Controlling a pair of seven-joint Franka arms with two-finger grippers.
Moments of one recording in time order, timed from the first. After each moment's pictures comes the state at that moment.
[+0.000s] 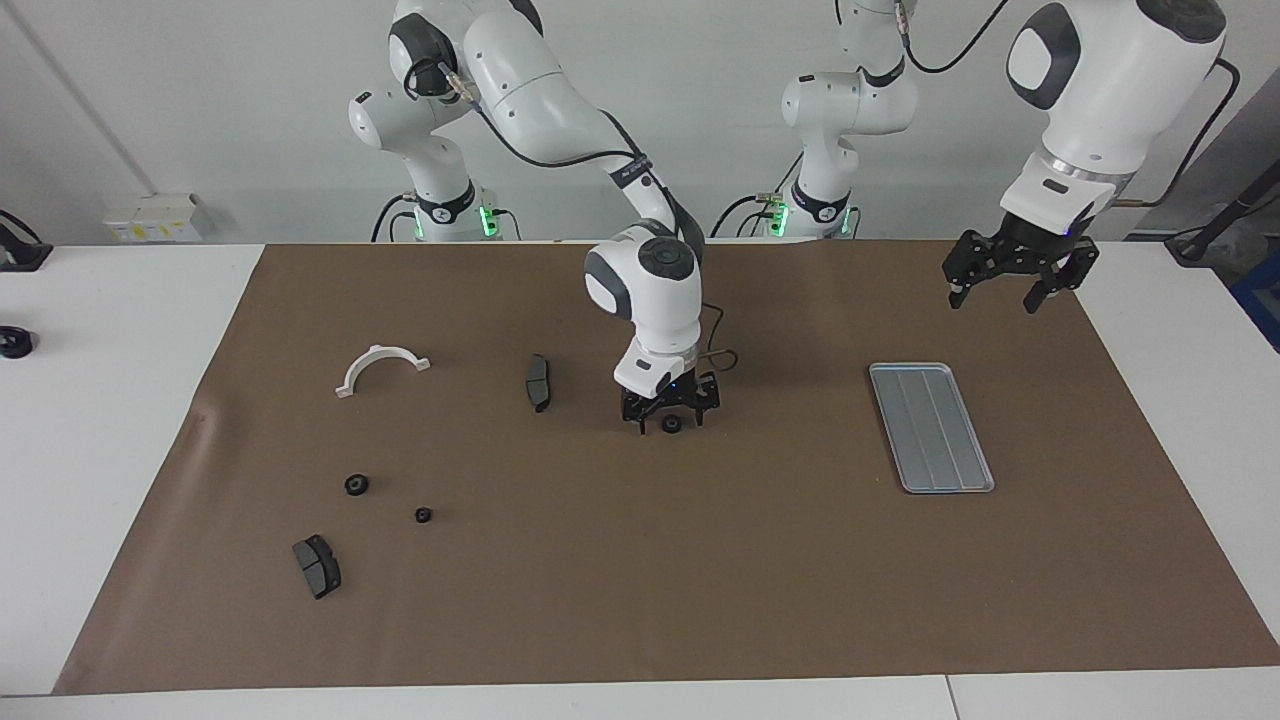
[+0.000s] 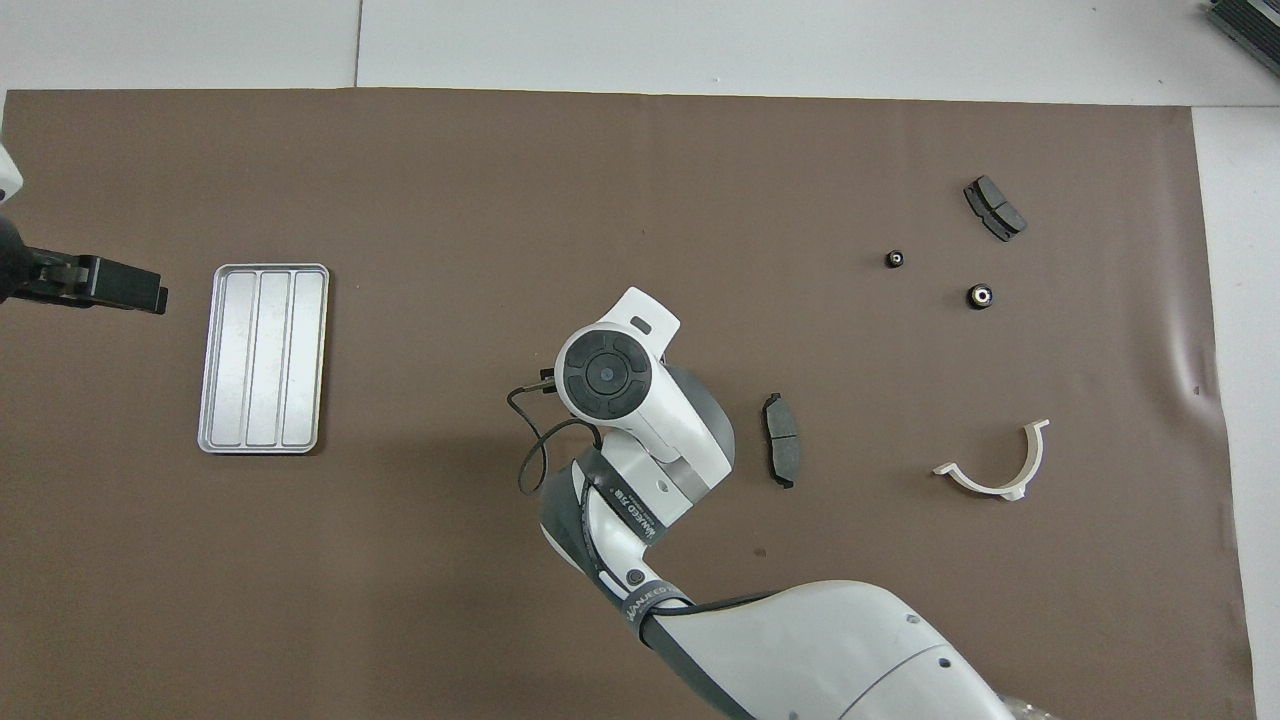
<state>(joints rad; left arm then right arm) -0.11 0.00 0.06 -1.60 -0.01 1.66 0.11 0.74 0.60 -0.09 -1.65 -0.02 2.39 0.55</state>
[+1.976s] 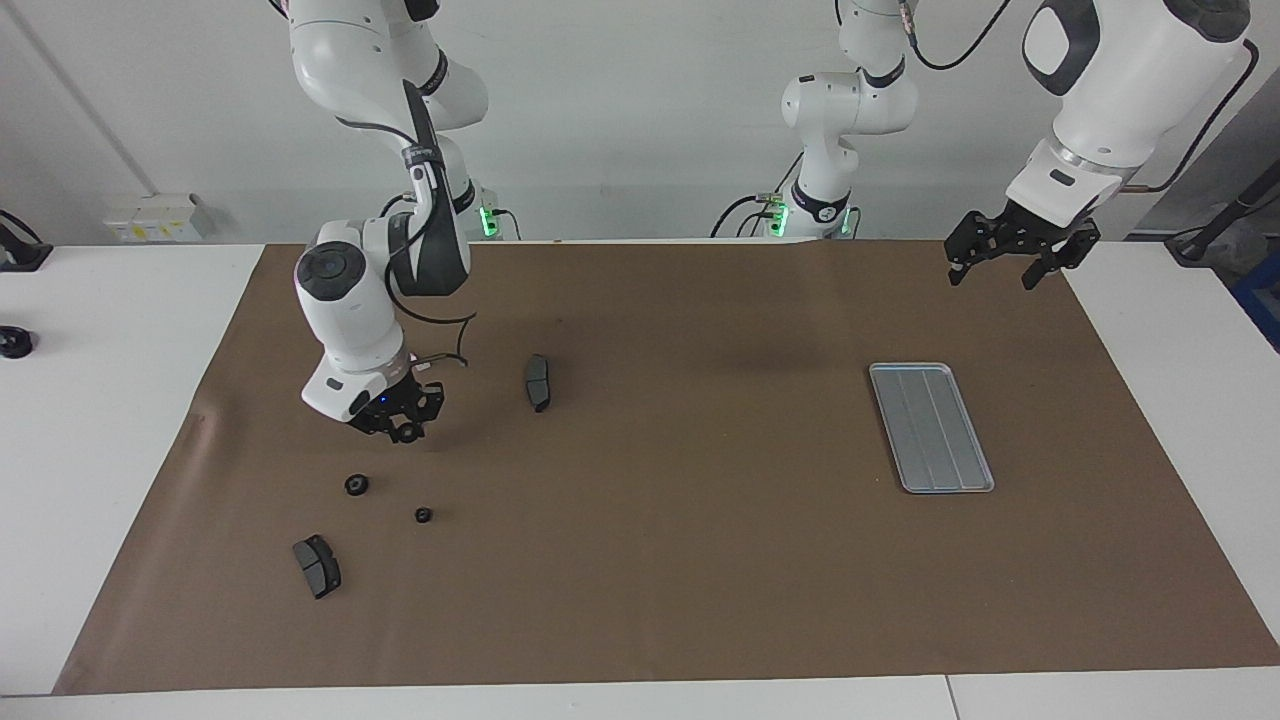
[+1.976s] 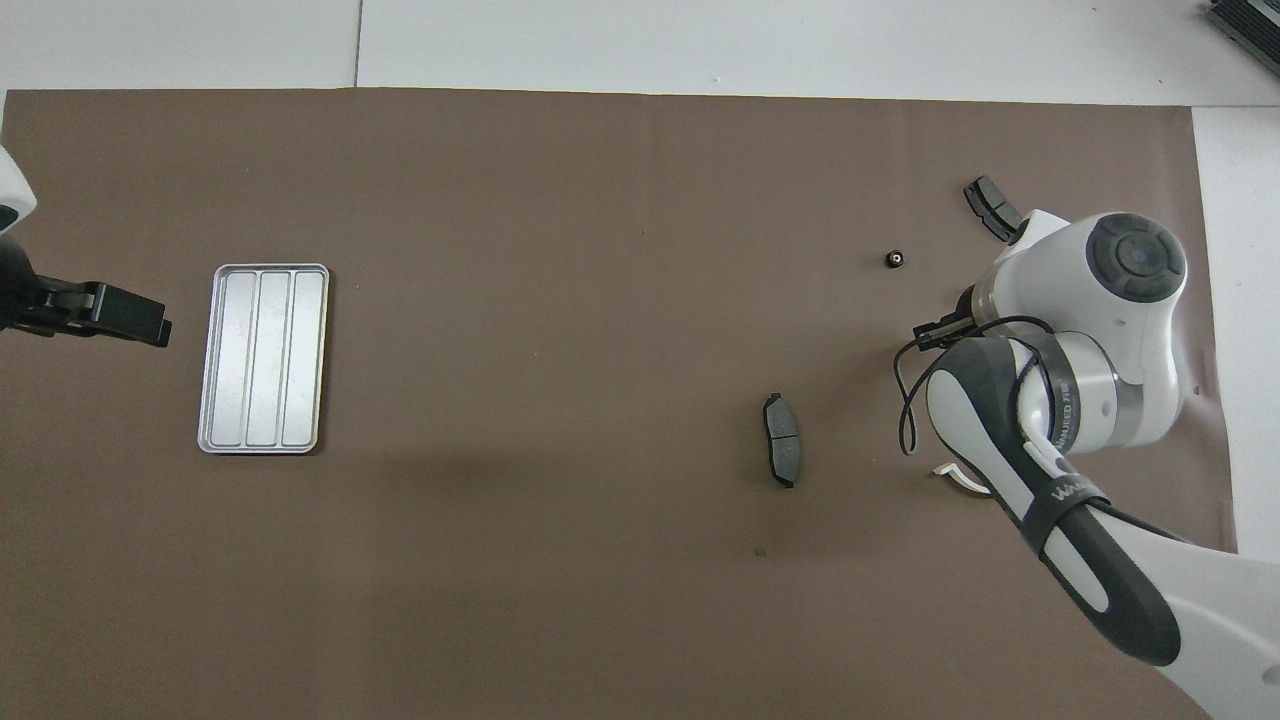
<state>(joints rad) -0.11 0.00 0.06 -1.61 -0.01 1.58 0.11 0.16 0.25 -0.12 -2.03 -0.04 2.31 -0.19</state>
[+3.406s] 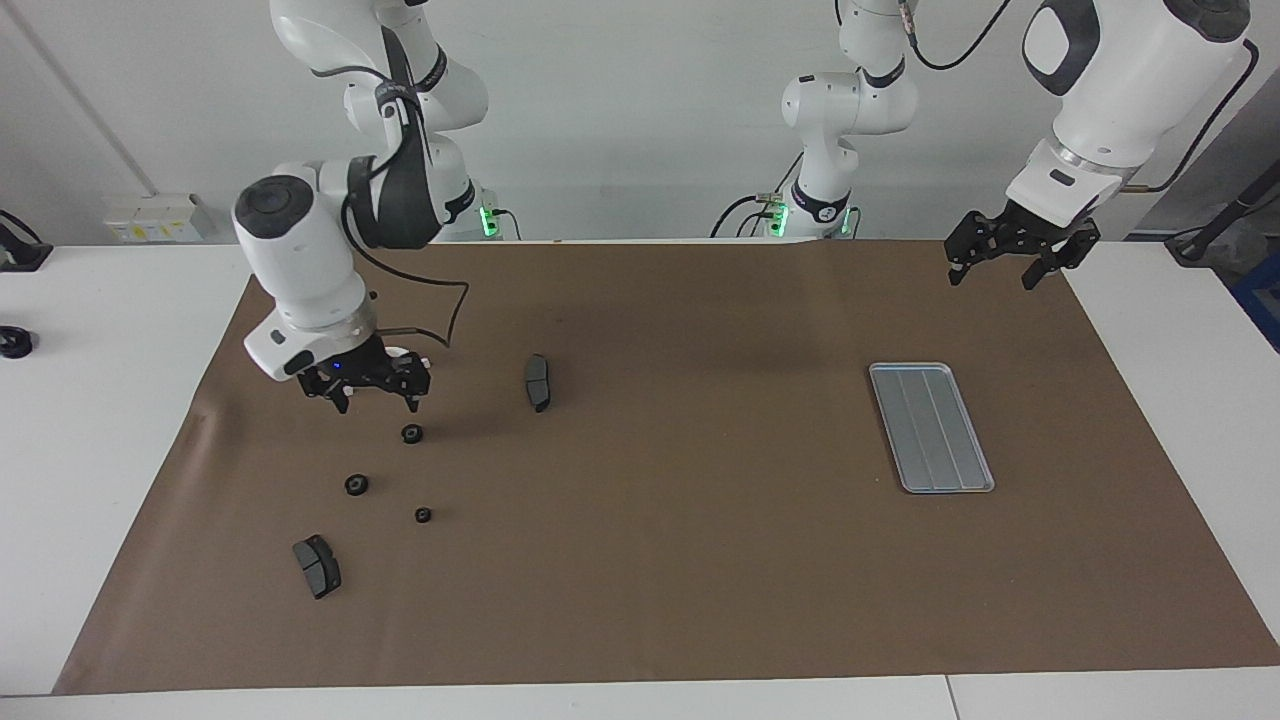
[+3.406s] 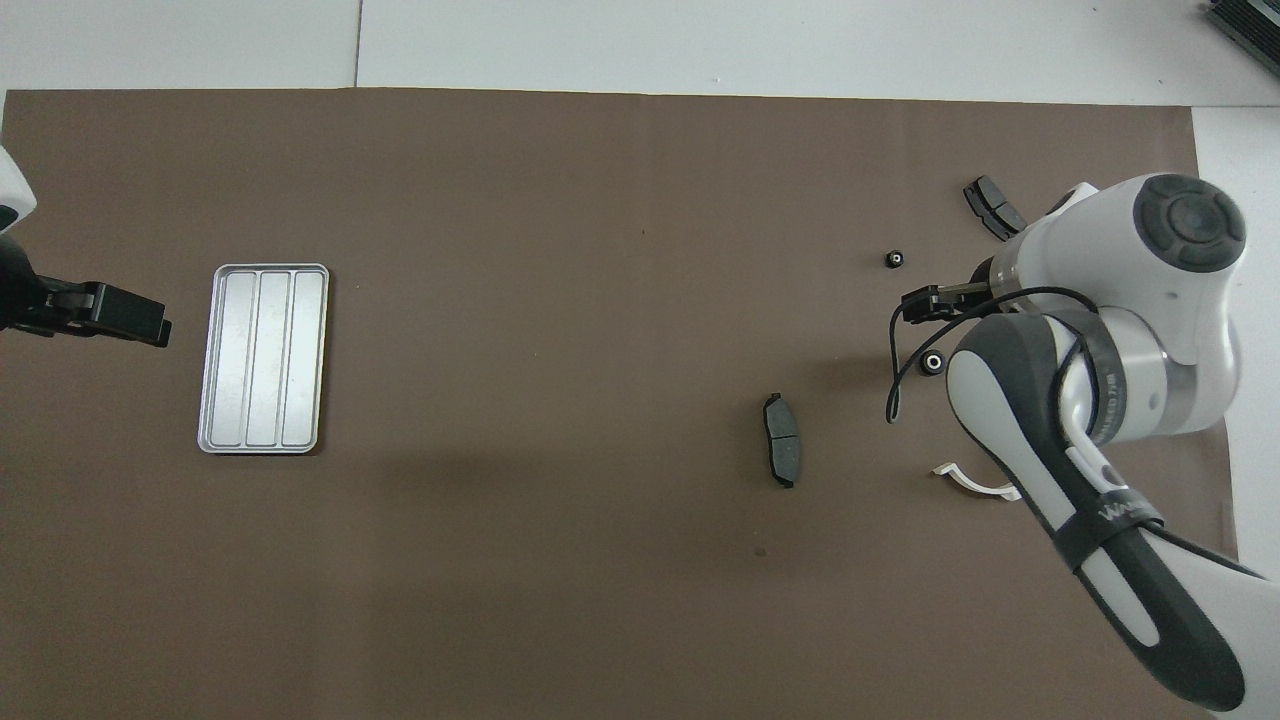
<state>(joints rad) -0.11 0.00 0.06 -1.61 -0.01 1.58 0.11 0.12 0.14 -0.11 -1.76 -0.02 1.97 0.07</state>
